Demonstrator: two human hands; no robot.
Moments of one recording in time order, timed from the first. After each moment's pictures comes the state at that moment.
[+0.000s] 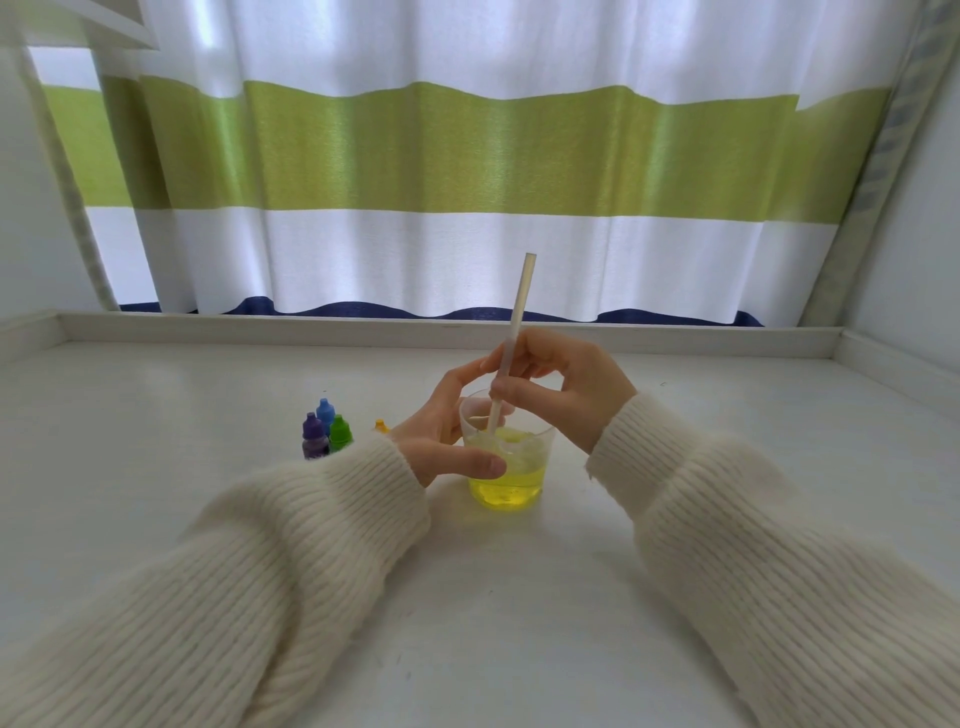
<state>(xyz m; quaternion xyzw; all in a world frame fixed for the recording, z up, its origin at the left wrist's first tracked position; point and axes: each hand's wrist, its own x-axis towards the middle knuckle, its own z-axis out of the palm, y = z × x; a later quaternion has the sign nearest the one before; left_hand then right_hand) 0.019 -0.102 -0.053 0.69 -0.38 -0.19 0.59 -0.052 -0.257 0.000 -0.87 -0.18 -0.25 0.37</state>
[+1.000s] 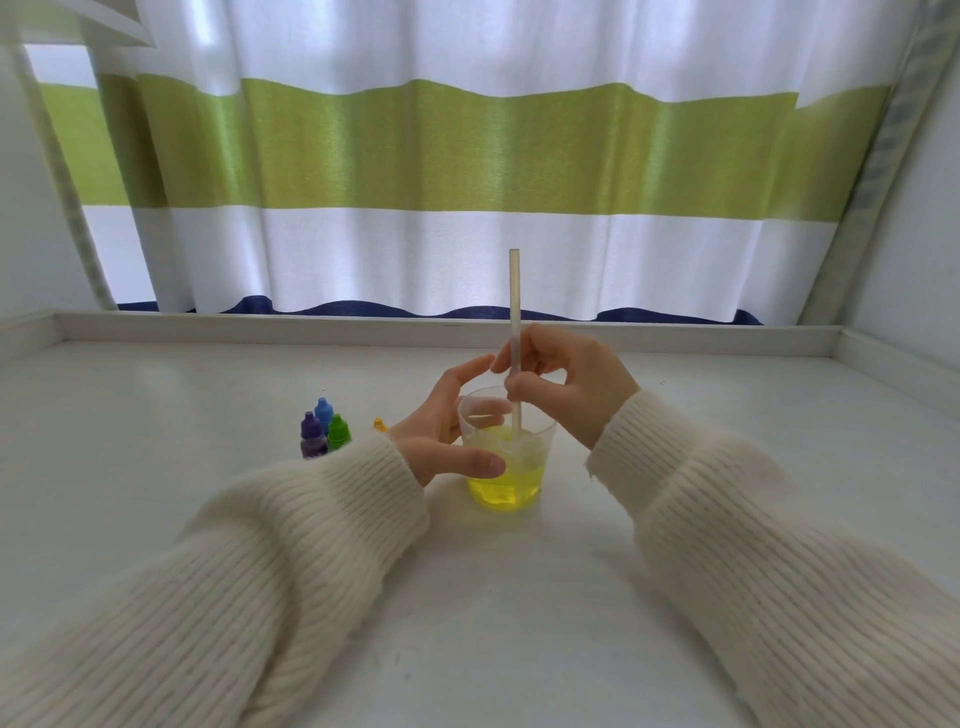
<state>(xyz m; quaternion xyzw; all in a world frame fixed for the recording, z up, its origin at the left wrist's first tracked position) 0.017 -0.103 -0.053 0.69 -0.35 -0.19 0.61 -0.050 -0.261 0.000 -0.88 -0.15 -0.25 0.37</state>
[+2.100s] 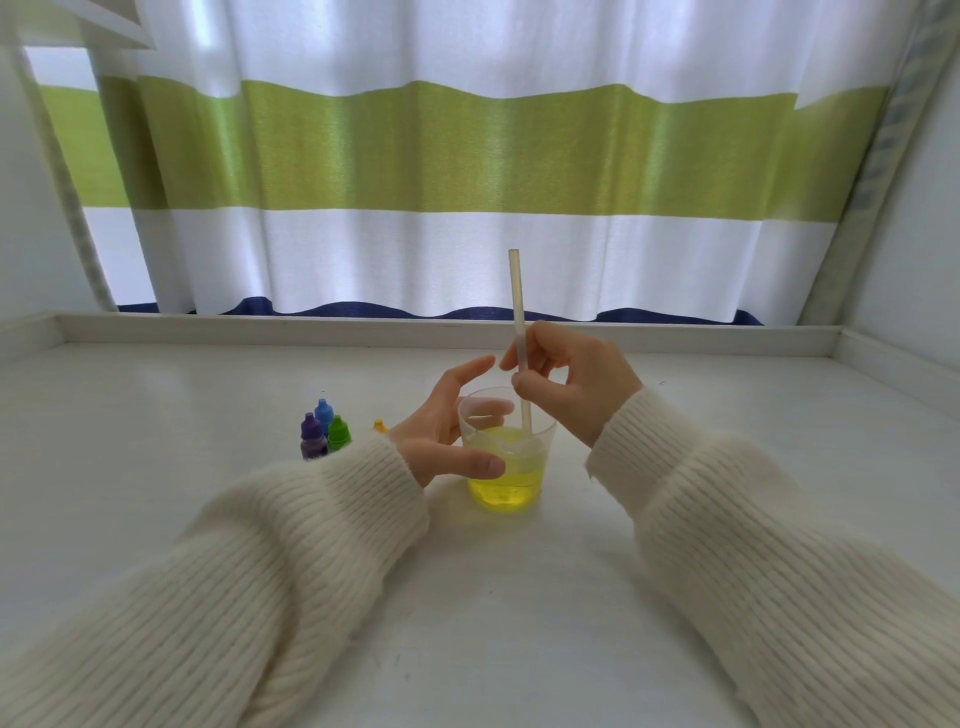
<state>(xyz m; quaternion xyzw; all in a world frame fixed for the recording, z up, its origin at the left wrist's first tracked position) 0.018 -0.102 -0.053 0.69 -0.35 -0.20 0.61 -0.051 -0.265 0.001 -0.90 -0.13 -0.27 0.32</state>
